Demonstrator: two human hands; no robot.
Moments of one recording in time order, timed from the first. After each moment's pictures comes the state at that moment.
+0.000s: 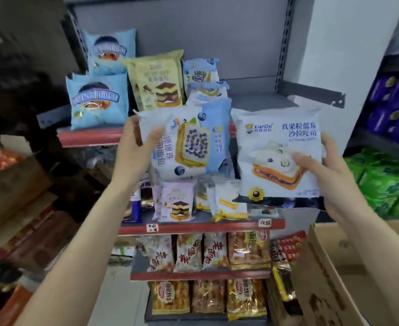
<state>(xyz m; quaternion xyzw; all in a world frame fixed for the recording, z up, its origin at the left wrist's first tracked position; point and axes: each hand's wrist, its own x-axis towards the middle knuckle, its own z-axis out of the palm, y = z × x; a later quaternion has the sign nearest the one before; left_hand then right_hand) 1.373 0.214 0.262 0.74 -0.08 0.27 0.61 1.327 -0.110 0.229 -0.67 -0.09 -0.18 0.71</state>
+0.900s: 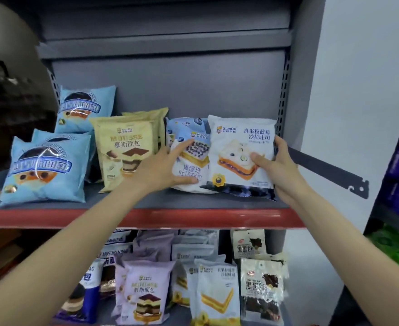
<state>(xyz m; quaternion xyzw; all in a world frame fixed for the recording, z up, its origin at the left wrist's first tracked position) 1.613 0.151 0.317 0.96 -0.14 0.22 0.05 1.595 -0.118 0.303 -0.64 -0.14 -0.16 0.74</state>
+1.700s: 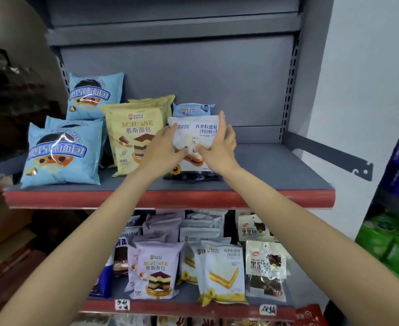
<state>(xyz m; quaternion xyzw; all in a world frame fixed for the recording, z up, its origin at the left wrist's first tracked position) 1.588 0.155 0.318 0.93 -0.09 0.26 0.24 1.584 0.009 0.316 -0.84 -0.10 -0.18 0.50</state>
